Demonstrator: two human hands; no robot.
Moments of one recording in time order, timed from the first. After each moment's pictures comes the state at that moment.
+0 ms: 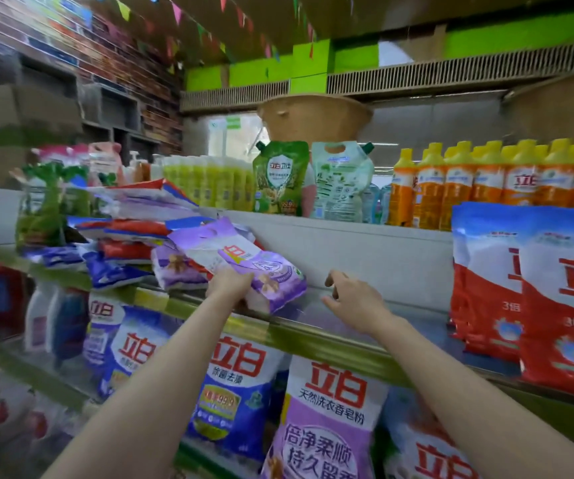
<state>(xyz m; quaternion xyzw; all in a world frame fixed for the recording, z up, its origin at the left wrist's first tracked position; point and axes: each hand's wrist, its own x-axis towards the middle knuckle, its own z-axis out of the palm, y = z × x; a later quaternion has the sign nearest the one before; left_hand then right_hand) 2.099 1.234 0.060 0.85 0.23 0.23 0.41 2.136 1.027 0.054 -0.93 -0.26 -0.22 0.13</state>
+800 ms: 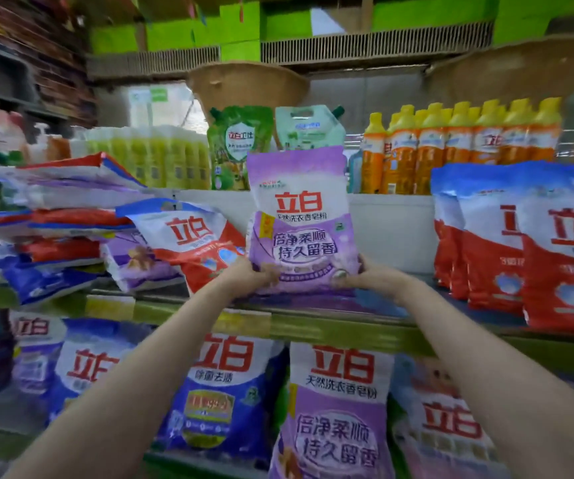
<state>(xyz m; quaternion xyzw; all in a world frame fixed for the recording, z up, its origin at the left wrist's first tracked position) 2.159 1.250 0.041 0.92 -0.06 0.09 0.38 2.171 1.006 0.039 -0.84 -0.18 0.02 0.50</state>
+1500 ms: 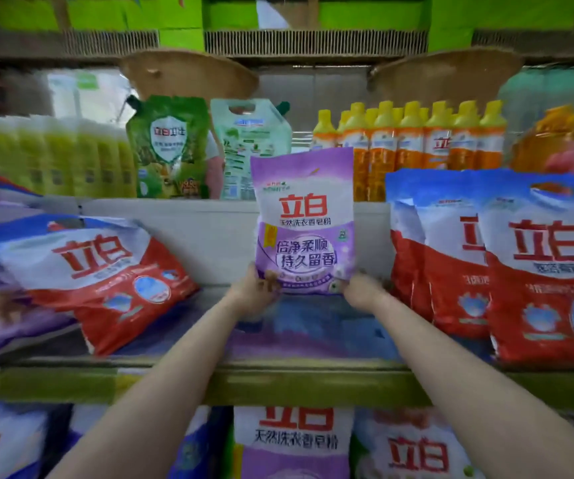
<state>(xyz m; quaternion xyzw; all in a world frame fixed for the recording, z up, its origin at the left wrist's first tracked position) 2.251 1.155 0.028 0.90 -0.10 0.11 0.40 2.243 0.954 0.034 -0.96 0.09 -0.10 0.25</state>
